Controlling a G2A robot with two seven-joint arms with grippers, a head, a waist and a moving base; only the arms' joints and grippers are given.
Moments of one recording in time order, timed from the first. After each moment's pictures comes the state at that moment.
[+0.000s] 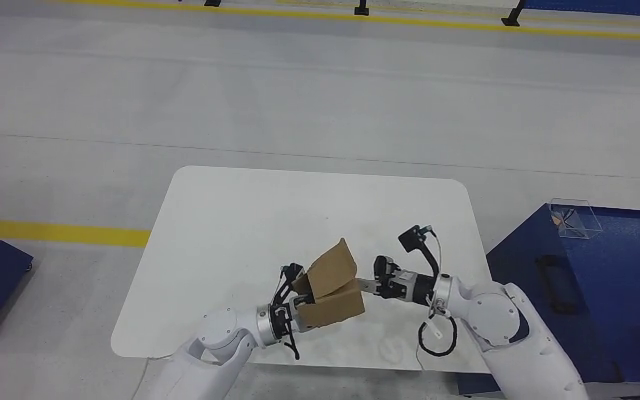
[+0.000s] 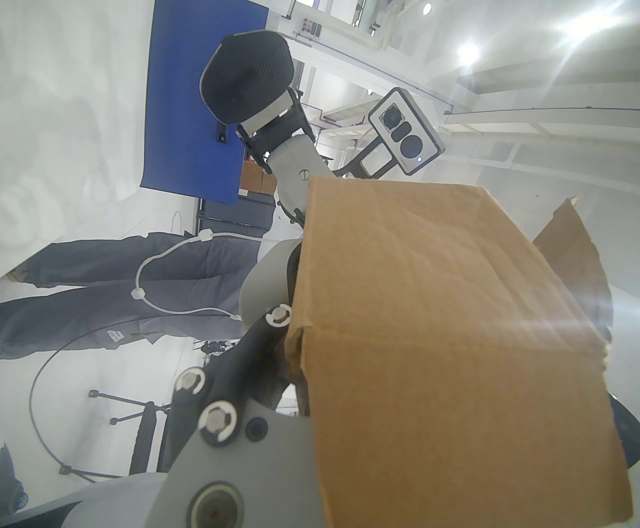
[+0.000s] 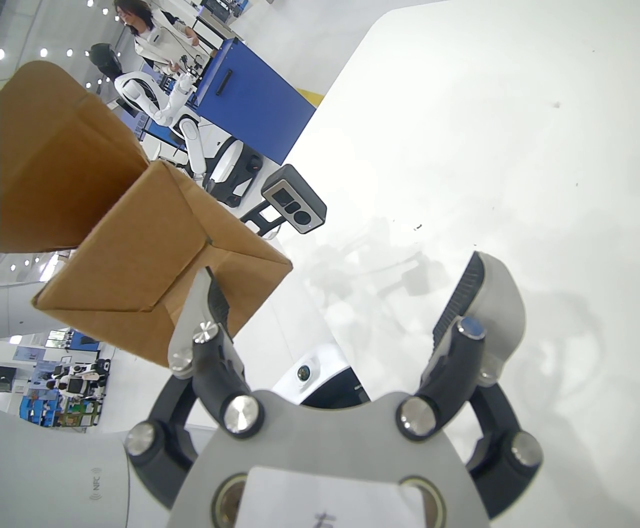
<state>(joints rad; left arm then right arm) 1.17 -1.28 -0.98 -1.43 -0.64 -0.04 -0.90 -1.27 -0.99 1.29 -1.72 -0.21 -0.36 0.80</state>
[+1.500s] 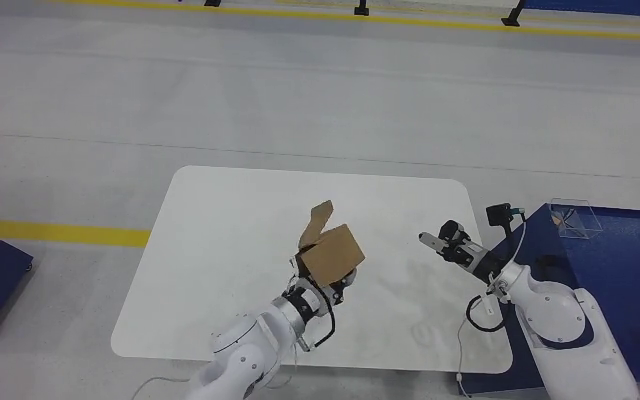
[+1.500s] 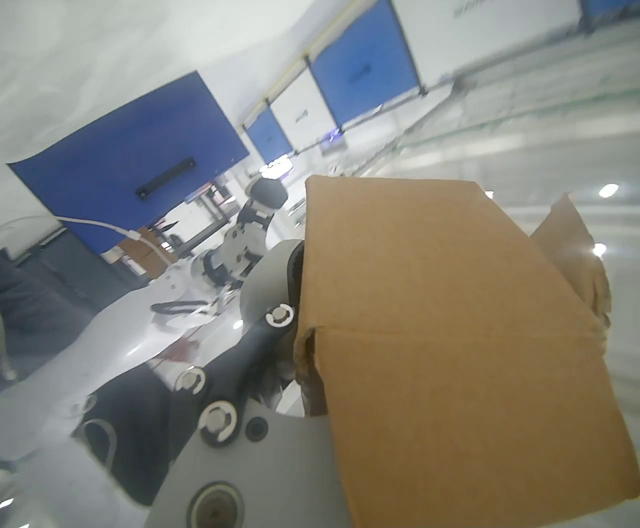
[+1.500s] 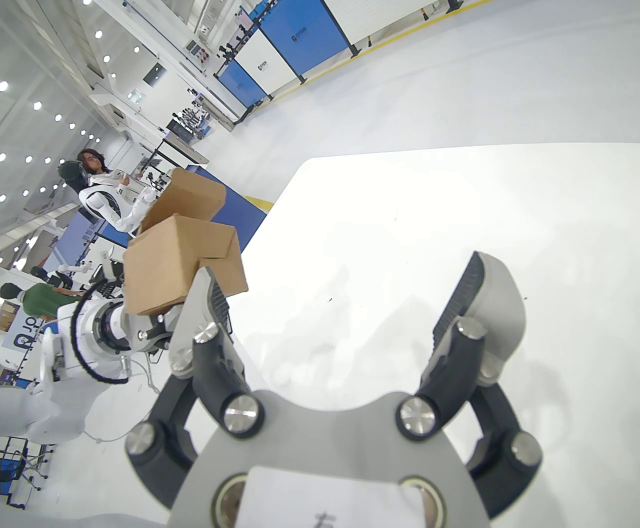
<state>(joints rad) 1.28 -1.37 -0.98 -1.88 -1.40 0.33 0.39 -1.37 -0.96 1.60 -1.70 -0.22 -0.39 0.62</state>
